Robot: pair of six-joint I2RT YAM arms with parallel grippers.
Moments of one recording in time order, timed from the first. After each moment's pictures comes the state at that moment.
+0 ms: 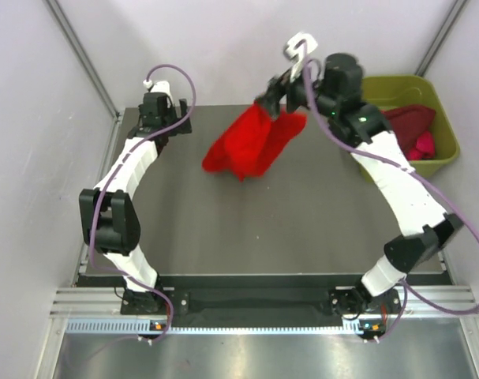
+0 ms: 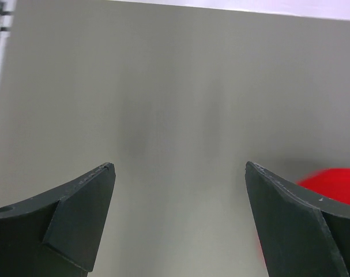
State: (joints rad) left arm -0.14 1.74 1.49 -0.26 -0.16 -0.16; right arm 0.52 1.59 1.98 -0.42 -0.30 -0.08
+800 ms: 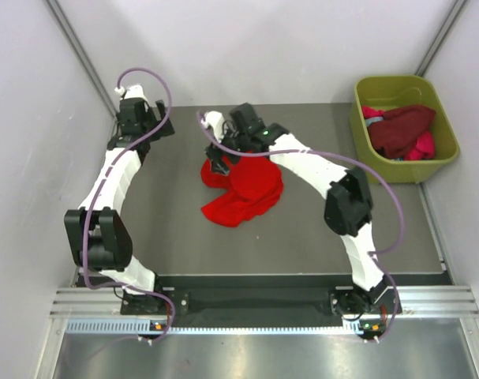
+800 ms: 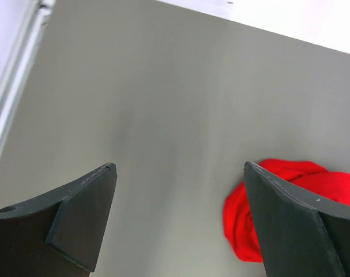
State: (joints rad) left arm -0.03 1.61 1.40 -0.27 -0.12 -0.25; right arm 0.72 2.10 2.01 -0.56 -0.41 -0.28
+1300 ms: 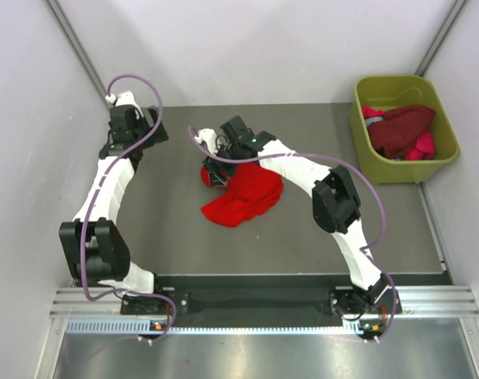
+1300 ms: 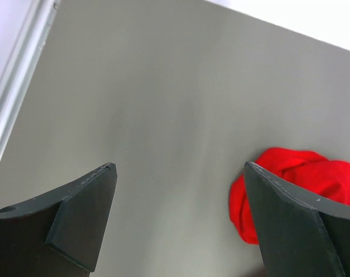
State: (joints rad) left arm 0.04 1.50 1.31 -0.28 -0.07 -0.27; right arm 0.77 2.25 2.03 -0.62 -0.48 -0.30
